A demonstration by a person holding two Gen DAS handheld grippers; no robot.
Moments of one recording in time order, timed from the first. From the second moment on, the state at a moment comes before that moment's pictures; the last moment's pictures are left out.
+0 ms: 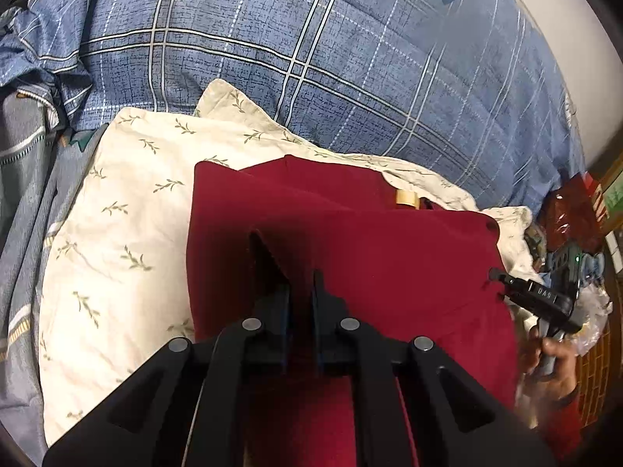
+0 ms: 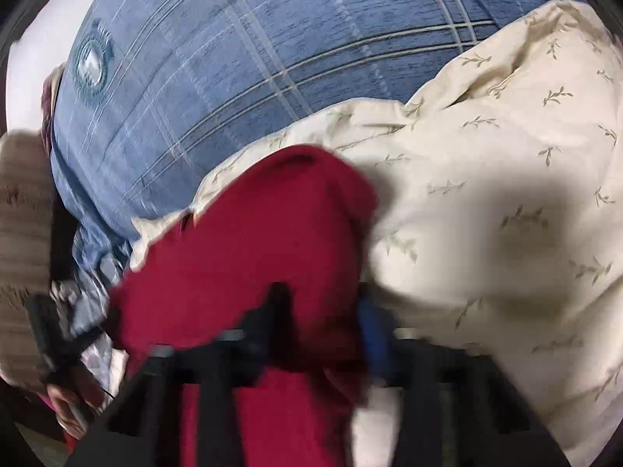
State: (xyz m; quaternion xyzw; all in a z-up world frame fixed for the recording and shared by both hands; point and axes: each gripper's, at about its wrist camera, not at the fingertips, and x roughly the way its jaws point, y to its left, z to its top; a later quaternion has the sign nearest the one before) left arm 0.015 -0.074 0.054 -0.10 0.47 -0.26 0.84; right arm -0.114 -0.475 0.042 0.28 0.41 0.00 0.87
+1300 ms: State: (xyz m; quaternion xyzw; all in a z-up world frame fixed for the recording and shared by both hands) left arm -0.010 -0.080 0.053 -0.03 0.44 -0.21 0.87; right arm -0.155 -0.467 0.026 0.24 0.46 -0.09 0.85
